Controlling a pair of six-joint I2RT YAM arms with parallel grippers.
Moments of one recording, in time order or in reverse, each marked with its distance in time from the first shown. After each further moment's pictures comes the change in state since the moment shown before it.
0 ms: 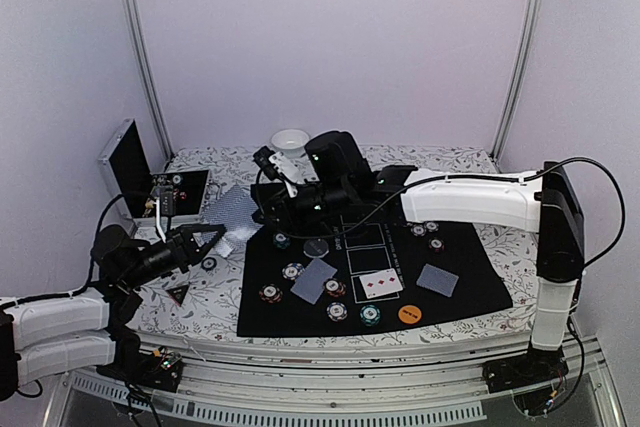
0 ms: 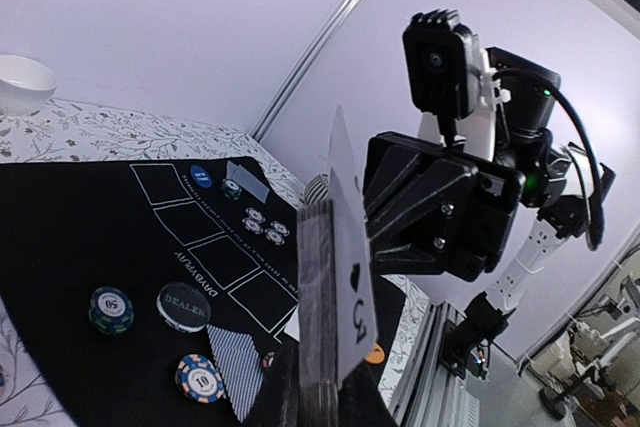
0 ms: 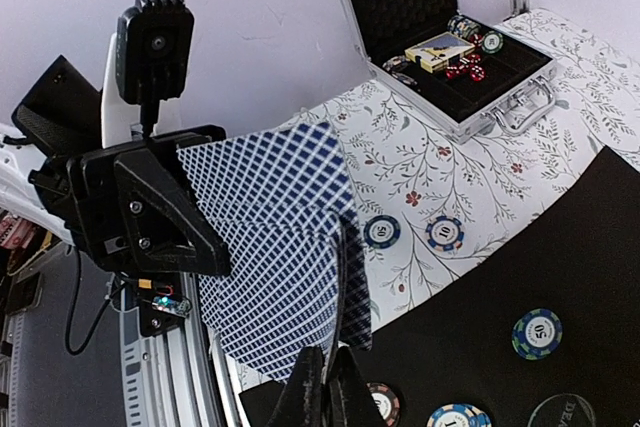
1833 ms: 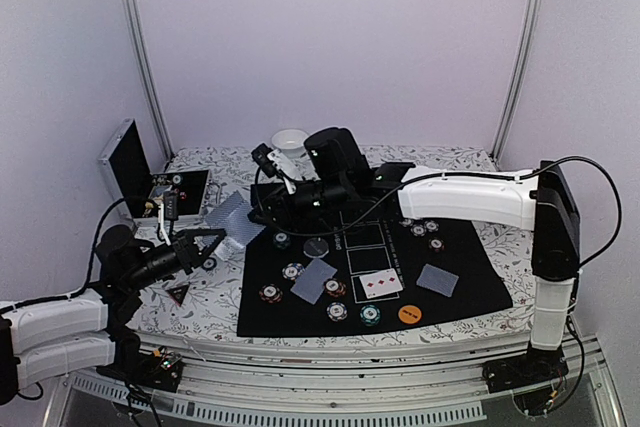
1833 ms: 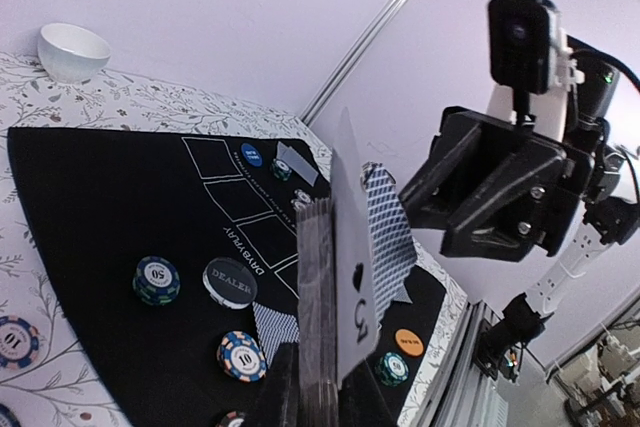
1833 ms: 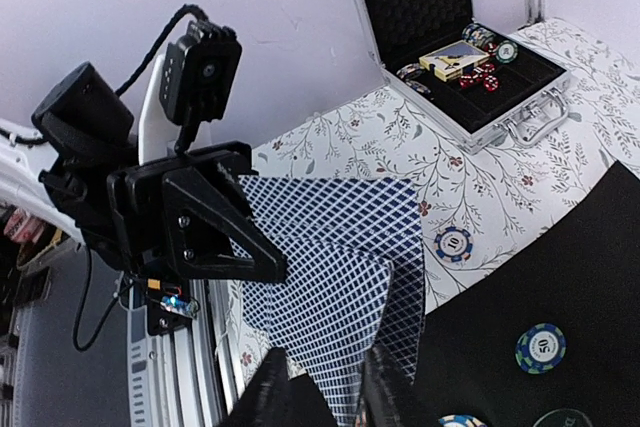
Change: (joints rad) left arm -0.004 -0.028 0.001 -0.156 -0.101 0.050; right arm 0.007 0.013 0.032 -0.003 -0.041 -0.016
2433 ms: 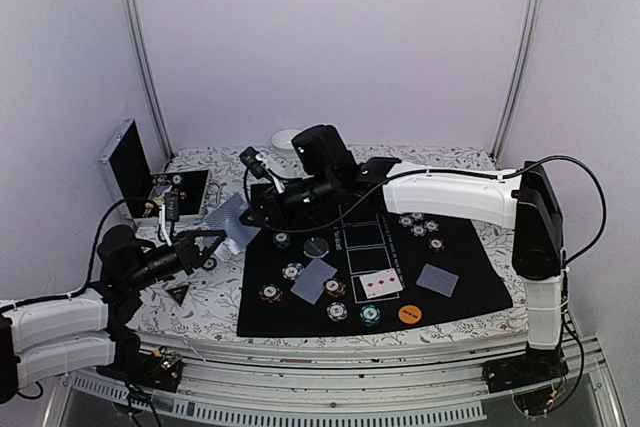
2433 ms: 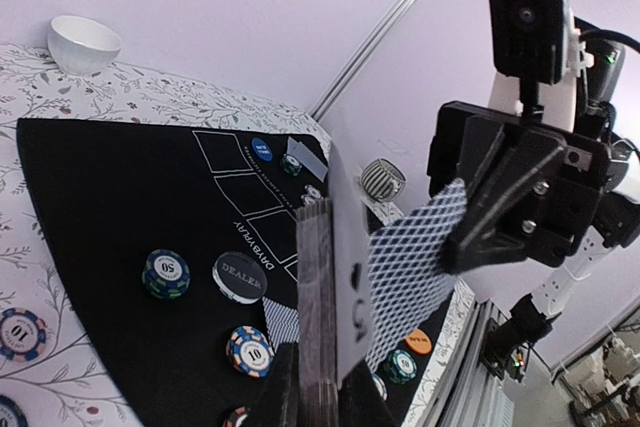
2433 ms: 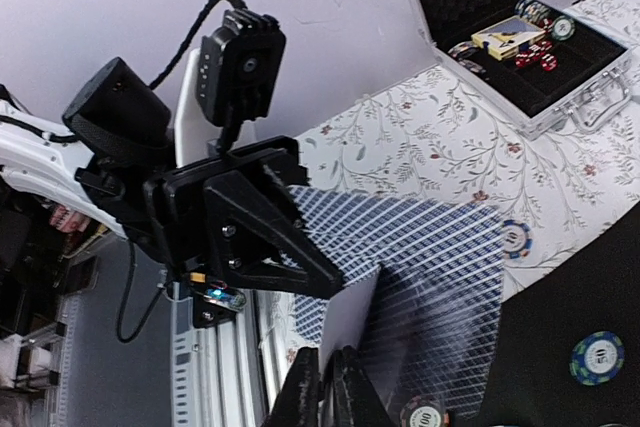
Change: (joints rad) left arm 0.000 0.006 0.000 -0.017 -0.008 0.011; right arm -0.011 0.105 0.135 -0.067 -0.170 0.047
